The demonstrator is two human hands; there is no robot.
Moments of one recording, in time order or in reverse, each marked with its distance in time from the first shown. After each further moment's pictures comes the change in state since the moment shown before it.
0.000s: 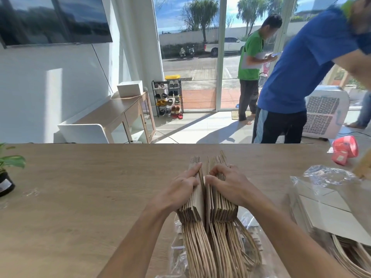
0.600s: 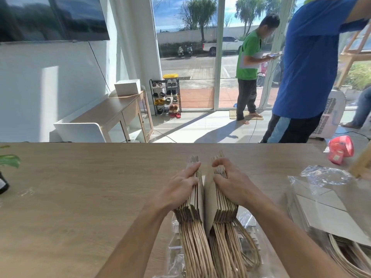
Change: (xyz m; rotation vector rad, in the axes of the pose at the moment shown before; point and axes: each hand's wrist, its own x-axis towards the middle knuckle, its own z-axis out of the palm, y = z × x) left_hand 0.004 -0.001 0.002 -0.005 0.017 -0.002; right_hand 0.001 0.007 -0.002 0.047 0.067 -0.027
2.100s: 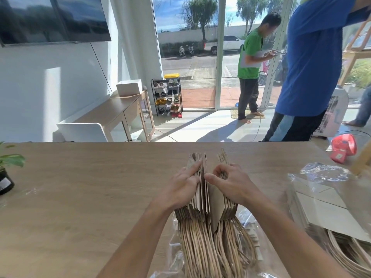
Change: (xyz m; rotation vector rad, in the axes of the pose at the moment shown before) left_hand 0.004 -0.003 0.008 0.139 0.053 0.033; right_hand -0.007 0.002 0.001 0.016 0.022 0.033
